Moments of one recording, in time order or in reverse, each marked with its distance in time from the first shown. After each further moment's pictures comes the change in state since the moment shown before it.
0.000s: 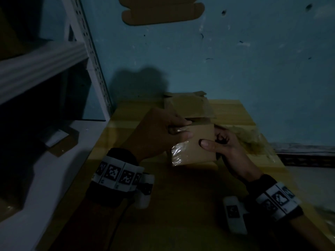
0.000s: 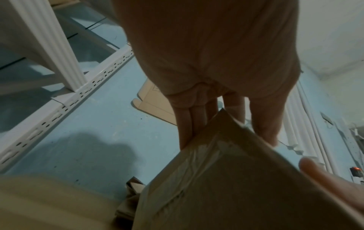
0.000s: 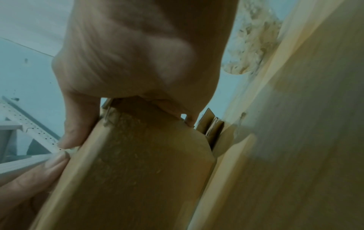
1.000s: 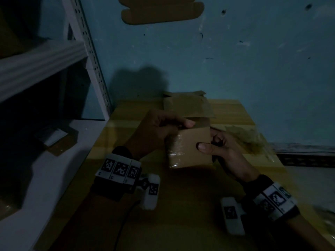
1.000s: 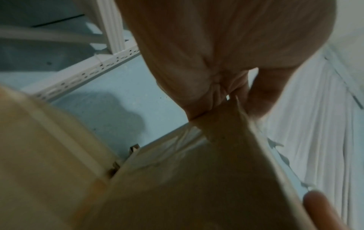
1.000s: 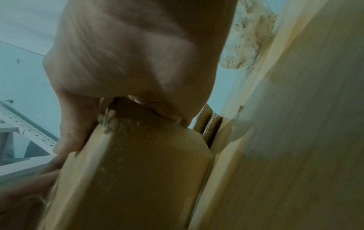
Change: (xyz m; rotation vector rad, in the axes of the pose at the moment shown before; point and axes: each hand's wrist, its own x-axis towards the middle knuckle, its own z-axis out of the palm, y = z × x) left_hand -0.003 0.000 0.003 -0.565 -0.032 -0.148; right_hand -0.003 0.000 0.004 -0.007 -0.029 0.016
